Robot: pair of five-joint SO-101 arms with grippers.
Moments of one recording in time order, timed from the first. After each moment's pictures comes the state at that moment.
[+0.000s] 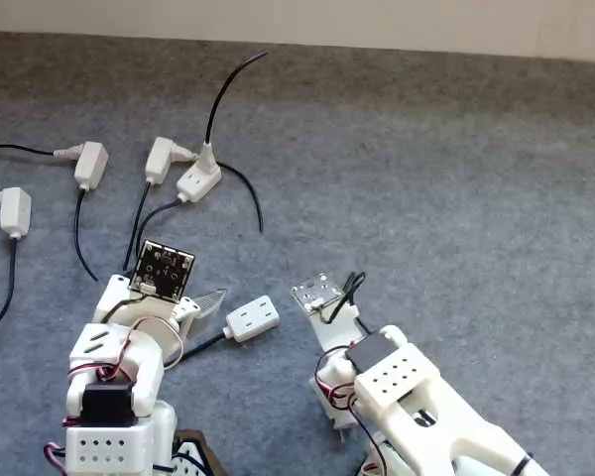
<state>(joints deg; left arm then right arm) -7.4 -99.8 89.2 54.5 -18.4 -40.4 -41.2 74.7 62.9 -2.2</state>
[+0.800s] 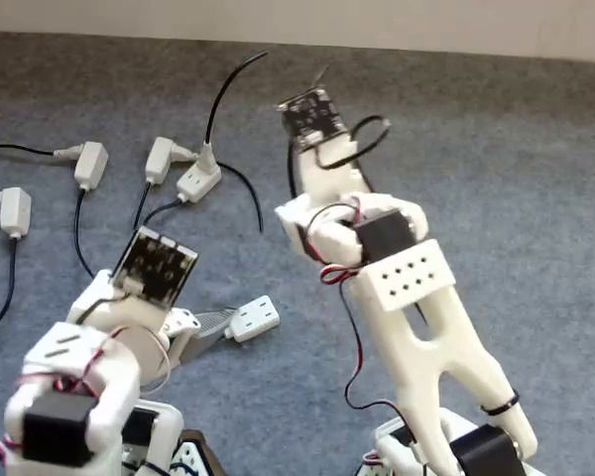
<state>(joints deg) 1.8 -78.3 46.1 84.1 -18.4 -33.4 -23.8 18.2 60.2 6.7</state>
